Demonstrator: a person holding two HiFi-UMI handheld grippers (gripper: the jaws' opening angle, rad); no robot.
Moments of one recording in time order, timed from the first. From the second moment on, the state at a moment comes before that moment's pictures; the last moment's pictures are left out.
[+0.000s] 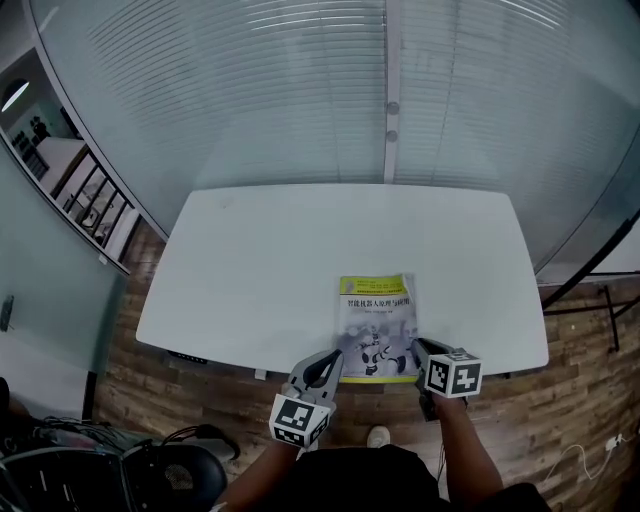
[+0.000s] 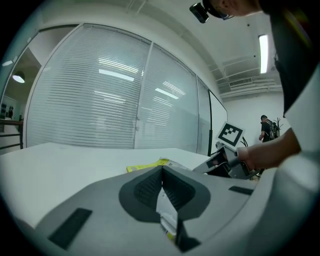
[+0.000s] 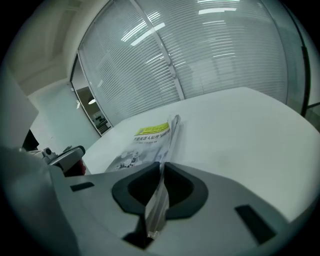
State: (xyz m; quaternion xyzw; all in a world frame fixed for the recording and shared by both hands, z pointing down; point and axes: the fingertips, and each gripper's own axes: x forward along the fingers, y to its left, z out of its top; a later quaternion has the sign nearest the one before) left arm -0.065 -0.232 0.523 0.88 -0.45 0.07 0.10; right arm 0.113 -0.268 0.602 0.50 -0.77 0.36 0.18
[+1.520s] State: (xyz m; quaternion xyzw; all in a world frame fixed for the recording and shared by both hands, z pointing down) left arm -0.195 -0.187 0.517 0.91 -0.40 0.04 0.12; right arm -0.056 -0.259 0.479 0.56 -0.76 0.00 0.32
